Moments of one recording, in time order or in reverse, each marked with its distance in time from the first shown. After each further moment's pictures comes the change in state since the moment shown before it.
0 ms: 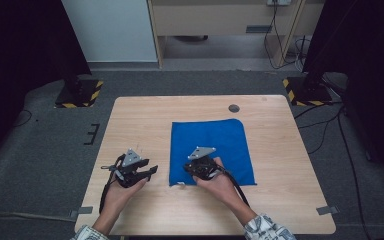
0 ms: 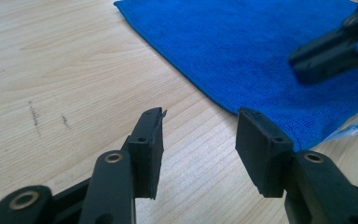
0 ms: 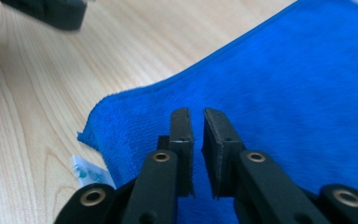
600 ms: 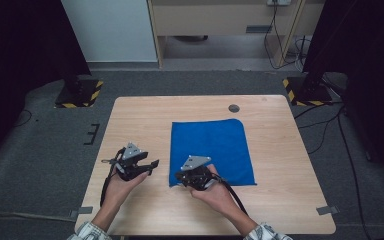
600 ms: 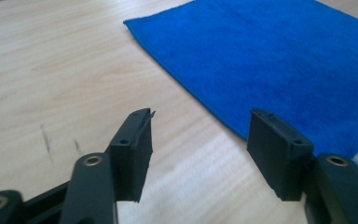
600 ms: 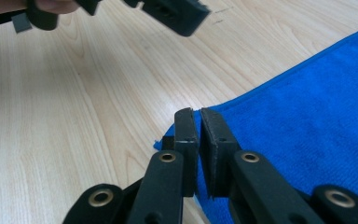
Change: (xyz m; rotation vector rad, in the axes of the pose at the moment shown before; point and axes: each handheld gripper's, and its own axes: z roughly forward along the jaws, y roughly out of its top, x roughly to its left) left arm 0.013 0.020 0.011 -0.021 -0.002 0.003; right arm 0.039 0.005 -0.017 -0.058 0.081 -0.074
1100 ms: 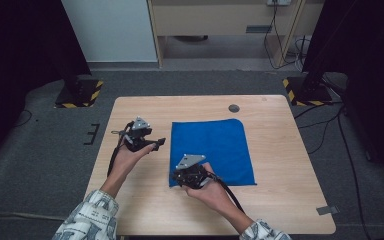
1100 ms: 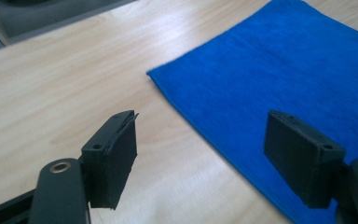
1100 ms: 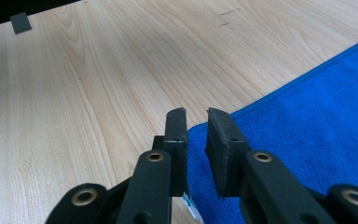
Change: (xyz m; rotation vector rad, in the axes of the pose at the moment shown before) left arm 0.038 0.064 0.048 0.024 -0.002 0.050; right arm 0.003 0.009 0.010 0.018 0.006 -0.011
